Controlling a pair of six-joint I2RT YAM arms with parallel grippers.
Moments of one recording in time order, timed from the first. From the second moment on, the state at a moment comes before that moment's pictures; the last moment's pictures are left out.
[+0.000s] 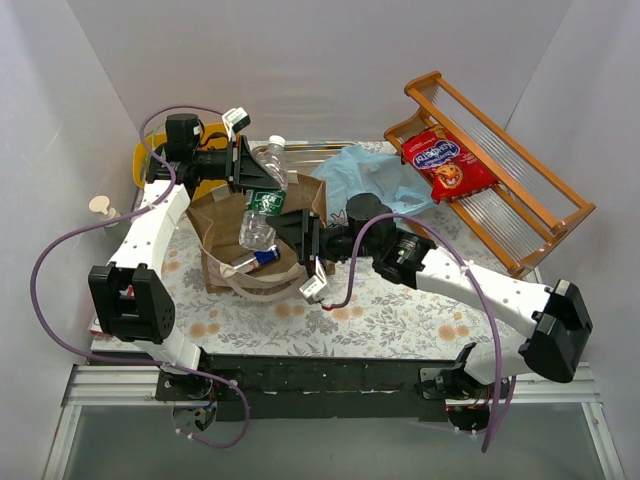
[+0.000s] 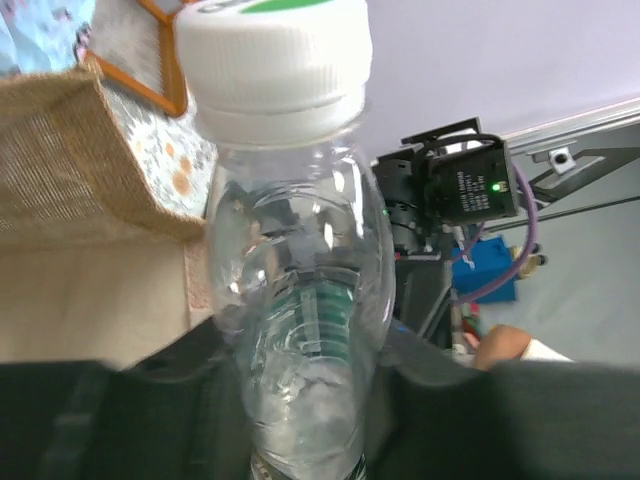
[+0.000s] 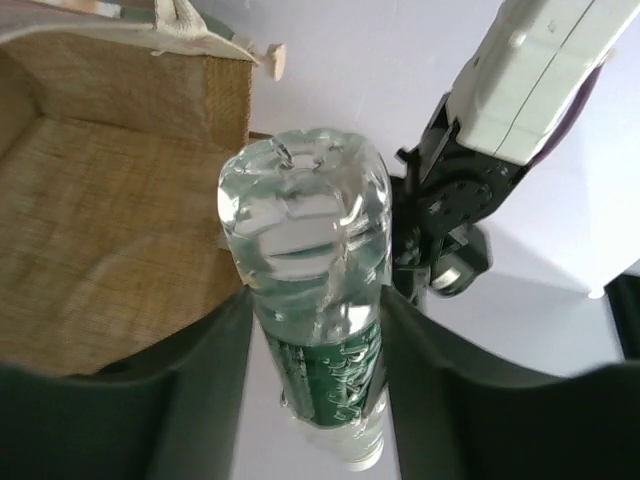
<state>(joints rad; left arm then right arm) -0.09 1.59 1.50 -0.41 1.48 -0.64 0.98 1.38 1.13 0.09 -0.60 -1.85</state>
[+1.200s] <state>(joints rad) -0.25 1.32 1.43 -0.13 0.85 -0.12 0.75 1.67 1.89 -0.14 -0.47 0.16</state>
